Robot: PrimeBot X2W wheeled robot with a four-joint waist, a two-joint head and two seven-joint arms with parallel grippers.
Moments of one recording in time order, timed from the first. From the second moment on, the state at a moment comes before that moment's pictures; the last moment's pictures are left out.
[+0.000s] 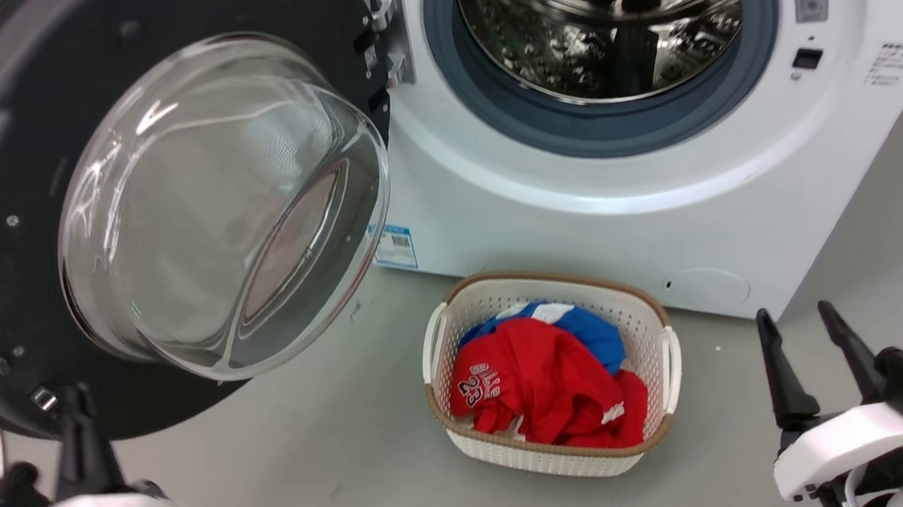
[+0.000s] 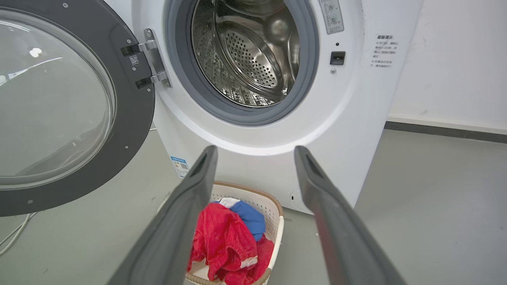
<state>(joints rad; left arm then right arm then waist) -0.02 0.26 0.10 0.16 -0.44 0.08 -0.26 -0.04 -0.09 -0.04 0.14 0.15 0.13 -0.12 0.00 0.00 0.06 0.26</state>
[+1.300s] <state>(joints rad) -0.06 0.15 -0.19 0.19 -0.29 0.06 -0.25 -0.04 -0.09 0.04 0.14 0.17 0.13 -0.14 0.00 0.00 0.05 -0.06</state>
